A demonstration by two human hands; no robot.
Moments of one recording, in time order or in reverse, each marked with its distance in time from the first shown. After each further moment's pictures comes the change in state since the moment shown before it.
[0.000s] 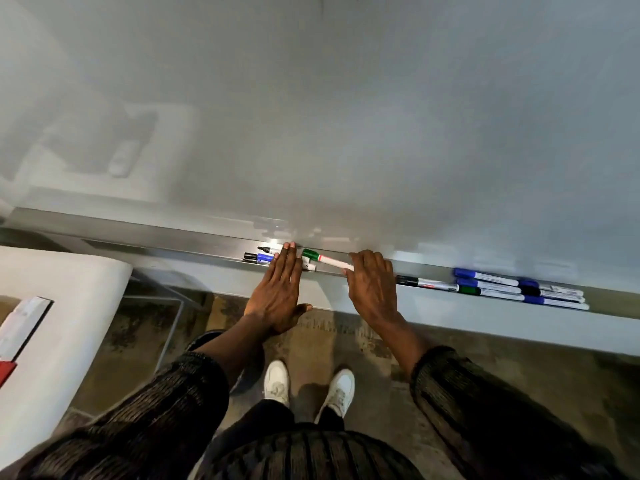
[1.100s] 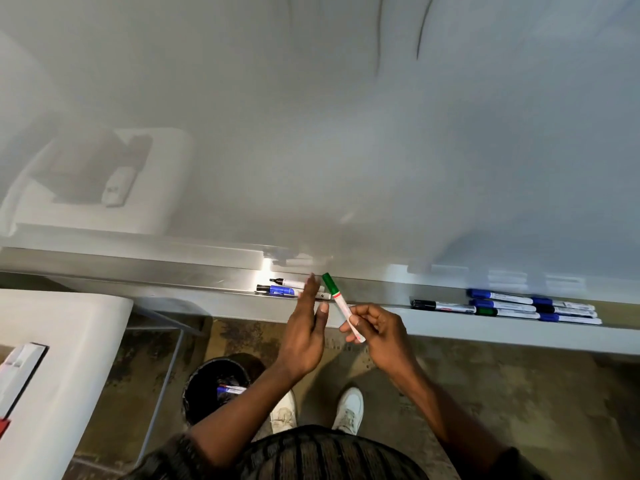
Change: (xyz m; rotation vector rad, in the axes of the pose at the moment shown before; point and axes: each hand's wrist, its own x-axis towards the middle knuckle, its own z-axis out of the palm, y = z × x) left_hand -0.016 0.016 -0.017 -1.153 0.297 -0.101; right_hand -0.027 -0.053 -0.059 1.208 -0.290 0.532
